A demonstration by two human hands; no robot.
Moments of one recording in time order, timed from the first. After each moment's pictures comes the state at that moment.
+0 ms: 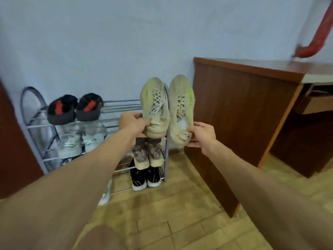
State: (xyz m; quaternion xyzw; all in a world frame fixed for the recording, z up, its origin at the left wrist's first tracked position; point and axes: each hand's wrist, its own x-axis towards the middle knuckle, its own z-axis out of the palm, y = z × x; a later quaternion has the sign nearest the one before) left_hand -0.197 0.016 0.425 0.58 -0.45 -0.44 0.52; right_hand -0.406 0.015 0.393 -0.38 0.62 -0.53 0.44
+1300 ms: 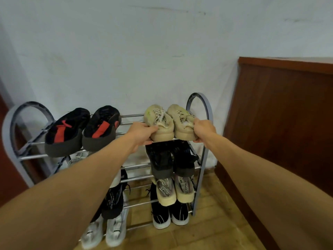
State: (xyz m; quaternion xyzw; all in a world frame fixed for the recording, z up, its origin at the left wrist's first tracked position) left_hand -0.117 -0.187 0.397 0.61 -0.46 -0.48 0.44; right_hand -0.308 -0.212 0.400 -0.48 0.69 -0.41 0.35
